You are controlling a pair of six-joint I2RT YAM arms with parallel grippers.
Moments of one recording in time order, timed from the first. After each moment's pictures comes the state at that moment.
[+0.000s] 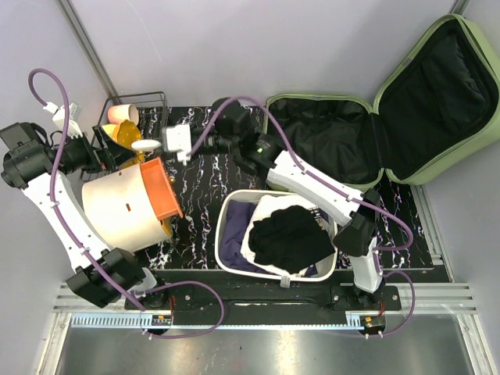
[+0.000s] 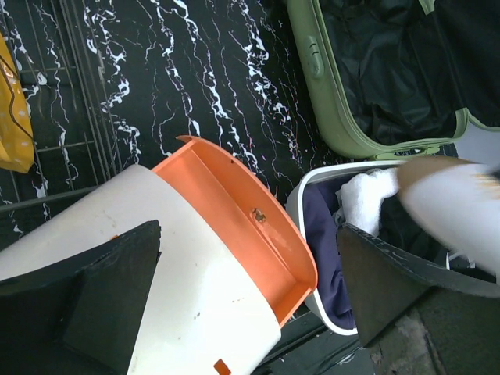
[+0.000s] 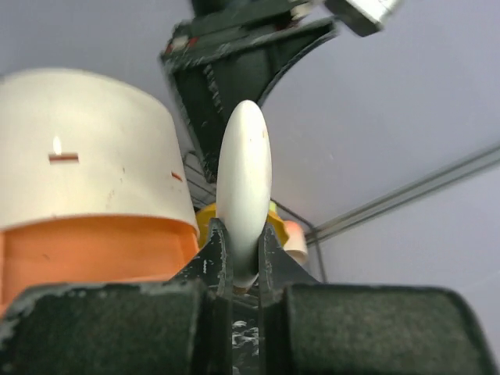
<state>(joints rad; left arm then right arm) 0.68 1.31 1.66 -1.26 1.04 0.33 1.00 1.99 2.07 -0.09 -0.61 -0.87</state>
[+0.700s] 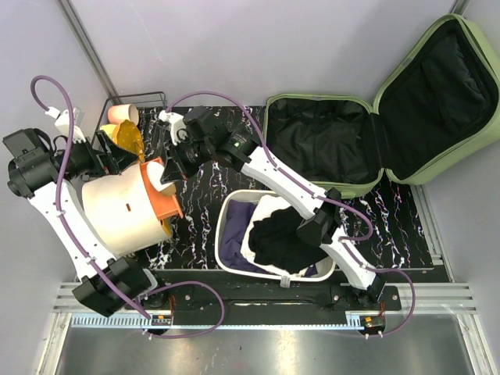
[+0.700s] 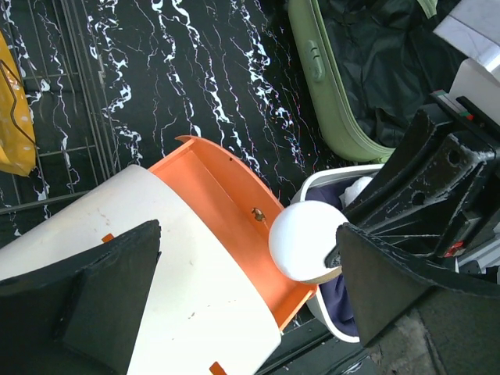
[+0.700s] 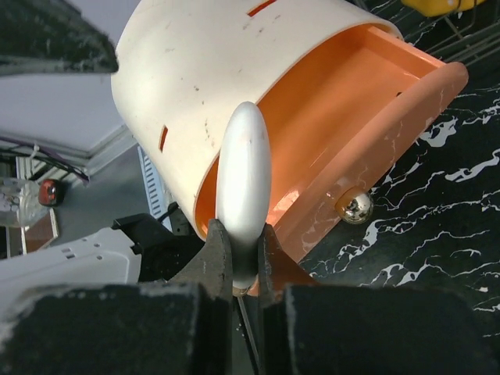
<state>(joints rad) 0.68 1.25 1.58 -1.17 1.05 0.29 1.00 2.37 2.70 -0.82 -0.48 0.28</state>
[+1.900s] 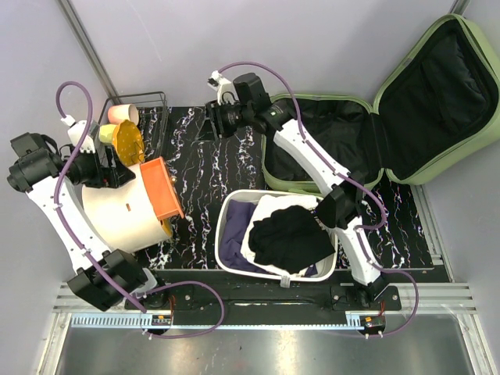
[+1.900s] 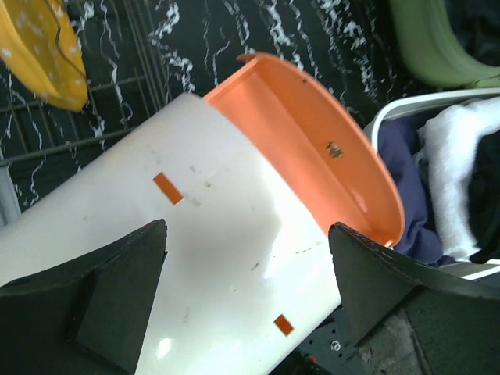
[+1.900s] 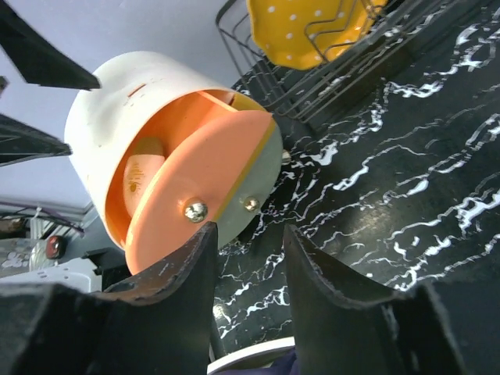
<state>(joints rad) 0.68 1.29 1.59 -1.35 0.87 0.59 0.72 2.29 2.52 -0.65 -0.61 0.35</state>
